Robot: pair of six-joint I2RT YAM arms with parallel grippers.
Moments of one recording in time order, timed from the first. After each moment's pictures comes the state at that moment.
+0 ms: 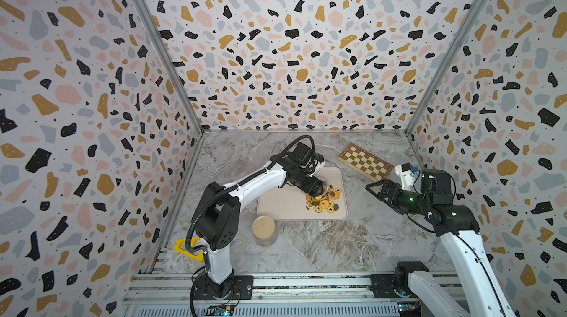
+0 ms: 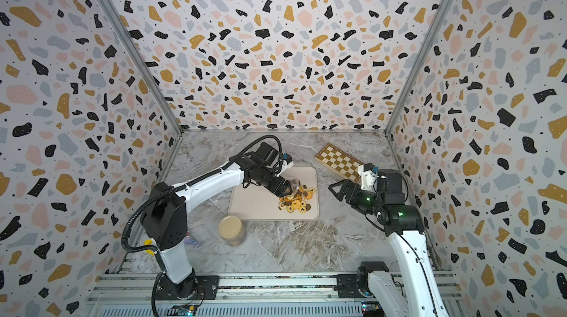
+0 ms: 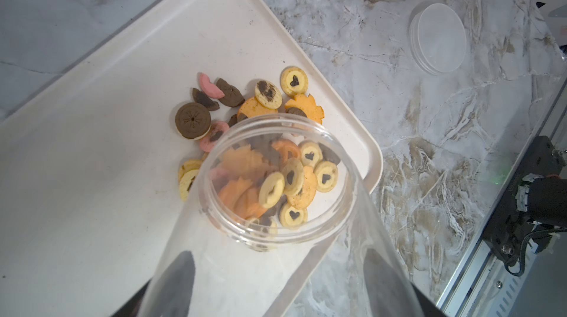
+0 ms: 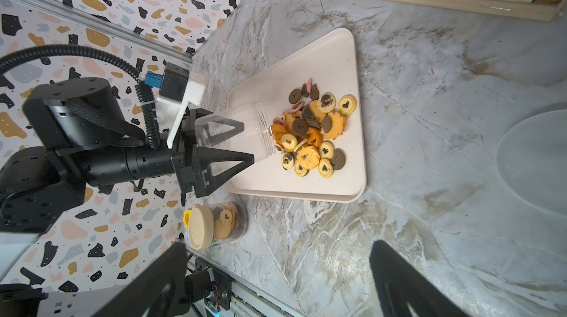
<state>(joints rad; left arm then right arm) -0.69 1.83 1.48 -0.71 0.32 -0.01 0.03 0.81 0.92 -0.86 -0.62 0.54</state>
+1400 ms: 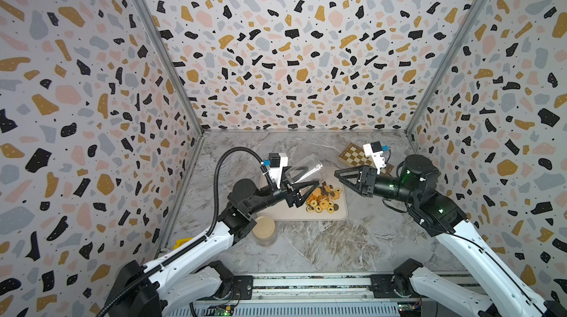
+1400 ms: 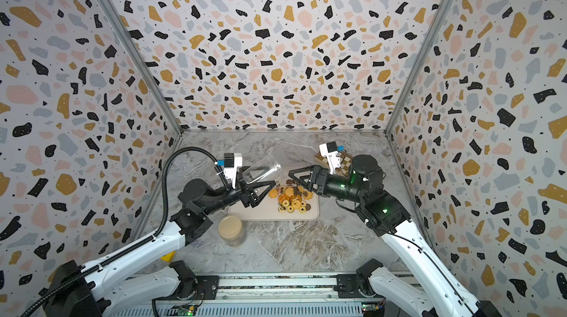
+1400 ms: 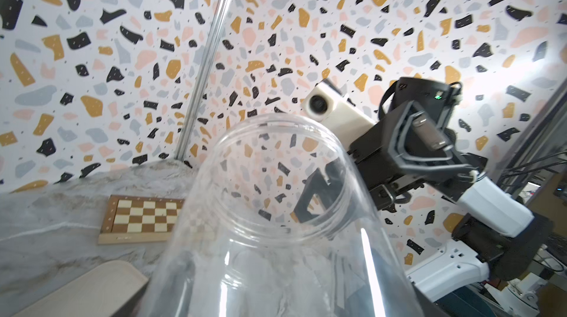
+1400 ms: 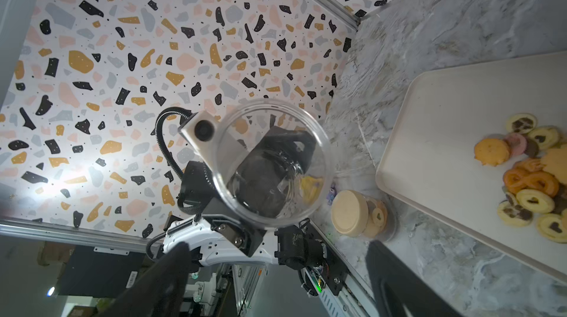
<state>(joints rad) -0.70 1.02 0.65 0.63 0.49 -0.53 0.57 0.90 1.05 -0.34 -0.65 0.97</state>
